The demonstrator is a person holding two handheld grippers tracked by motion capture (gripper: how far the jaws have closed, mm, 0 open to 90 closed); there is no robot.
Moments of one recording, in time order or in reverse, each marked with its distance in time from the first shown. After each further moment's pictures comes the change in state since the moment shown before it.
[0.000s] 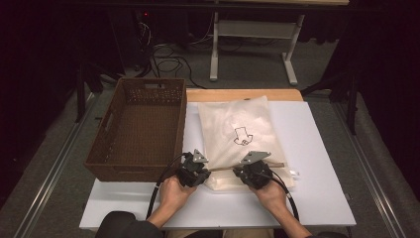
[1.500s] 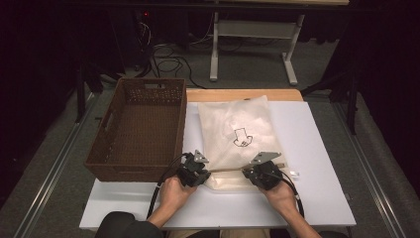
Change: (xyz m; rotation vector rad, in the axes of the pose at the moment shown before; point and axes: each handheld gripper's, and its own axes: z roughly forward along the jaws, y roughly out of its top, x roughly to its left) left arm 0.003 -0.001 0.007 0.029 -0.009 -0.006; right arm -0.017 -0.018 -0.011 0.024 -0.014 0.037
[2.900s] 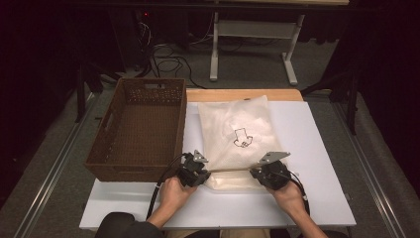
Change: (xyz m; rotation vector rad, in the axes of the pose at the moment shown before) left arm 0.000 -0.001 0.001 -0.009 -0.006 -0.022; right arm -0.012 -0.009 -0.015 0.012 -0.015 0.019
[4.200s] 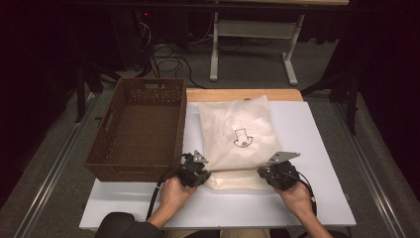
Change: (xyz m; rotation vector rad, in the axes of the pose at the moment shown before) left arm -0.001 -0.001 0.000 -0.001 0.007 -0.002; right arm -0.012 -0.011 -0.014 -0.007 -0.030 0.038
